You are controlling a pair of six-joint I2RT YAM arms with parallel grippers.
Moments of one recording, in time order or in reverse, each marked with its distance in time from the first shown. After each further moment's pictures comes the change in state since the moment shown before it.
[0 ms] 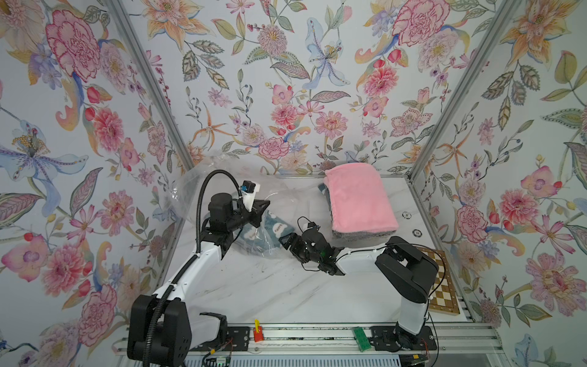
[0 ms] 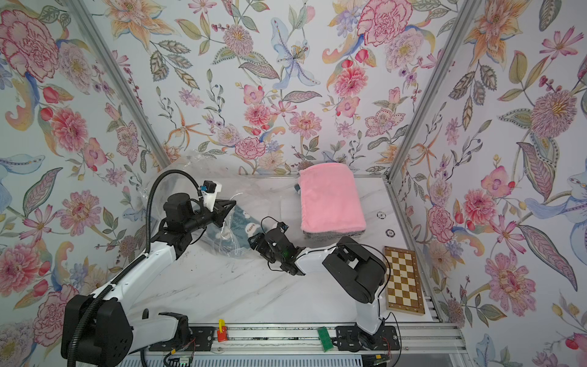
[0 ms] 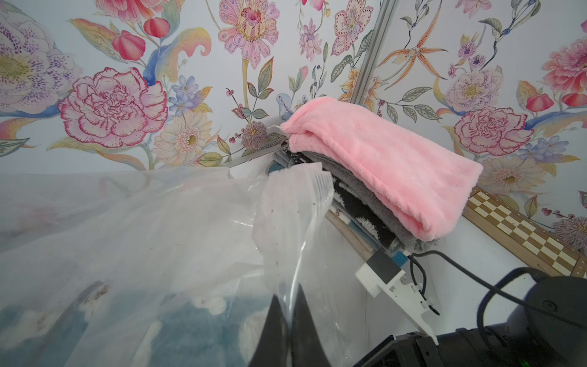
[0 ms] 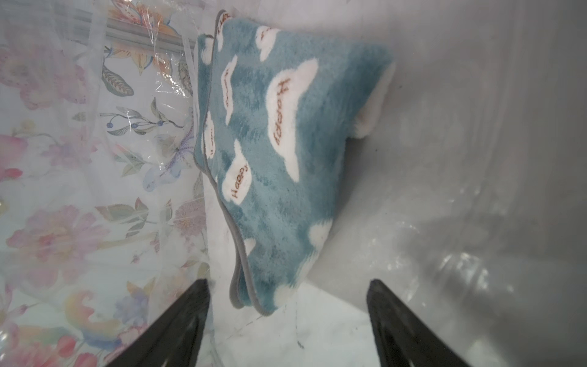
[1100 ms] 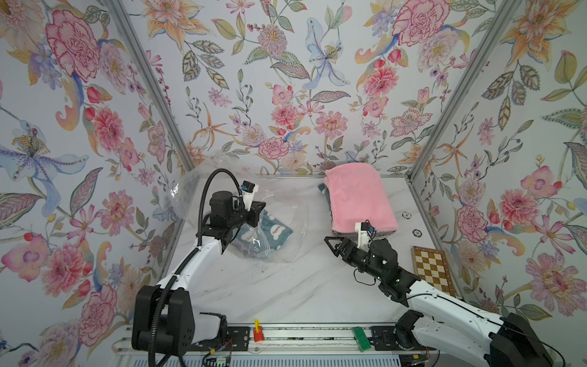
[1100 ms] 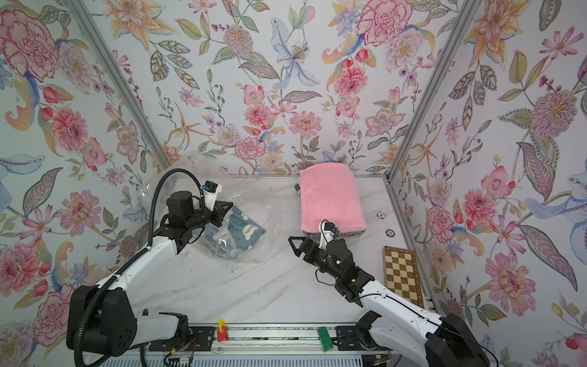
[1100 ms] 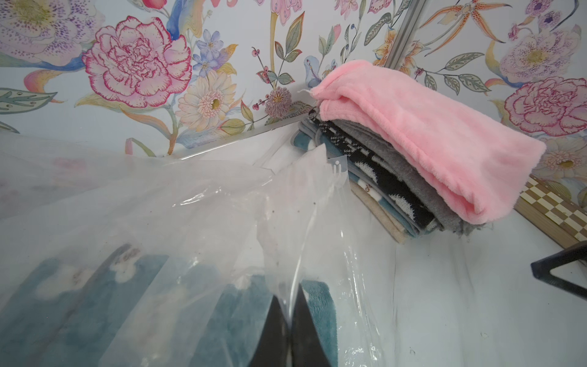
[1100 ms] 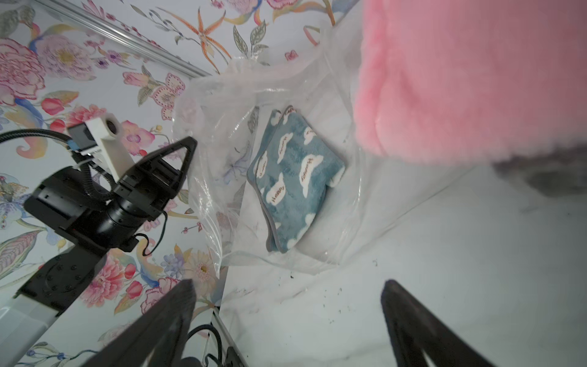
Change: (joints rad) left arm 0.017 0.053 0.043 -0.114 -0.061 0.068; right arm -0.205 -0.885 -0.526 -0.159 -0.123 -0.273
